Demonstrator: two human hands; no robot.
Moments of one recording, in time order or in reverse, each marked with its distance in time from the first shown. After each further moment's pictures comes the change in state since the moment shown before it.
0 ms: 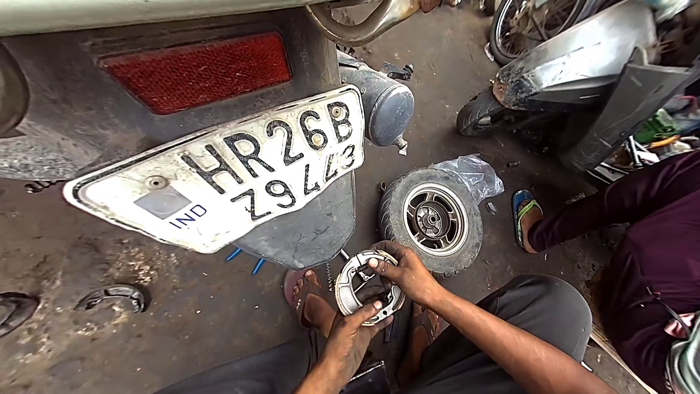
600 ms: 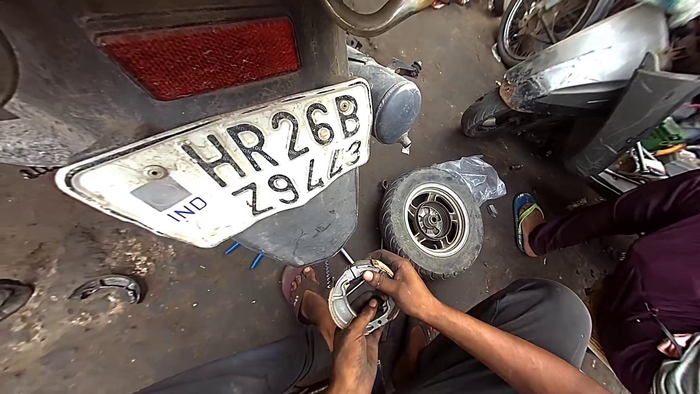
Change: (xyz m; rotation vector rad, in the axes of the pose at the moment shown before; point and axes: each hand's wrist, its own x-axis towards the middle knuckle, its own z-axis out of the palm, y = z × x) left_hand -0.013 -0.022 0.027 -0.239 0.408 0.088; right_hand -0.008 0.010 0.013 -0.045 -0.019 -0.006
